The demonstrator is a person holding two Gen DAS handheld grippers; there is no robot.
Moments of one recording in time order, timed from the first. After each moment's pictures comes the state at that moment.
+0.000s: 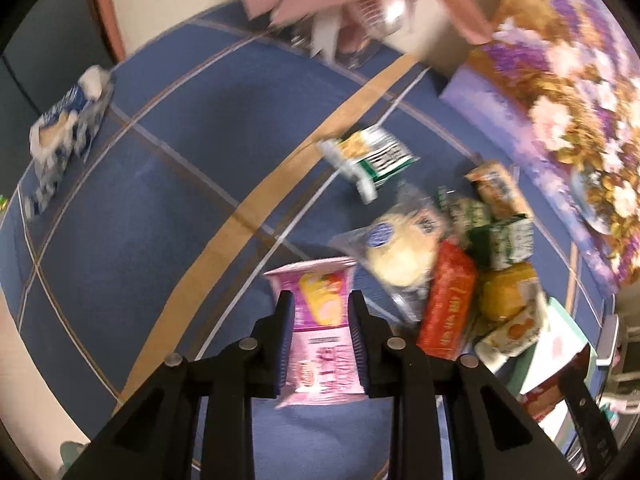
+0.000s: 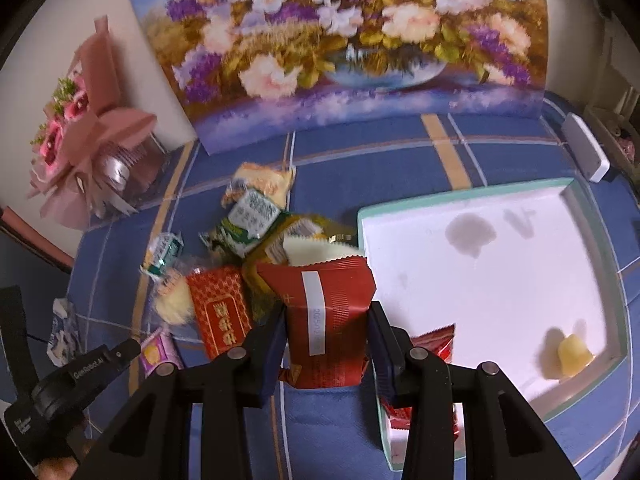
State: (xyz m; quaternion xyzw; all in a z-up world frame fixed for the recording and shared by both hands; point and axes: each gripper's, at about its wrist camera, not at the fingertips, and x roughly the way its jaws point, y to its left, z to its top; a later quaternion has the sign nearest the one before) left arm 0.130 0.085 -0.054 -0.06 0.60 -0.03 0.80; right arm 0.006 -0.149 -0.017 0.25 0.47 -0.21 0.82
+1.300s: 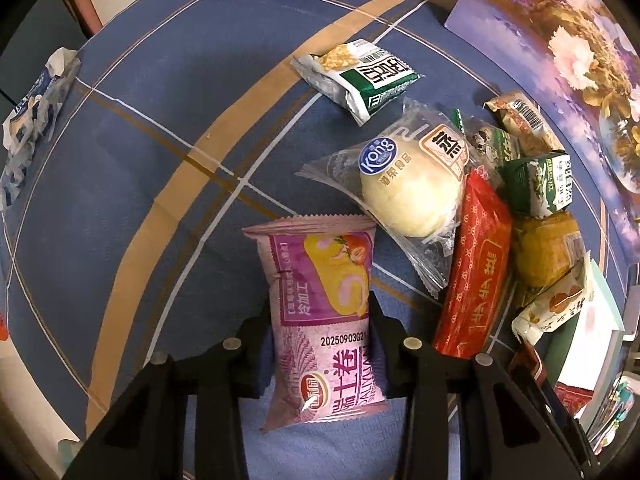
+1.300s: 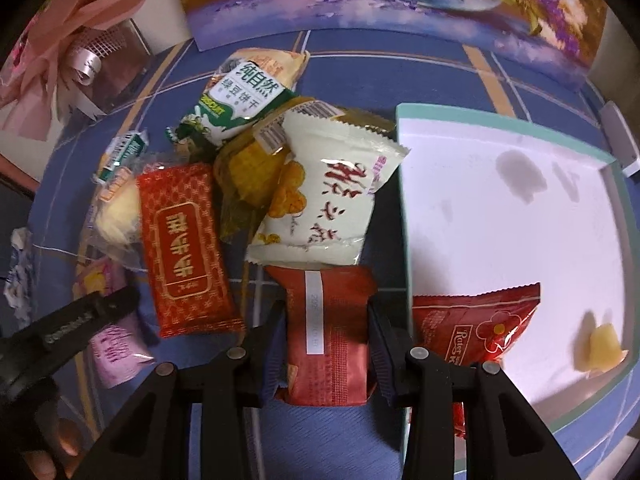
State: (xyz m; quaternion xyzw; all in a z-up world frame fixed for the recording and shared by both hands) left arm 0.132 0.058 -0.108 -0.02 0.65 -0.05 0.76; right arm 0.027 -0.124 -0.082 0.21 0.57 -0.18 0.77
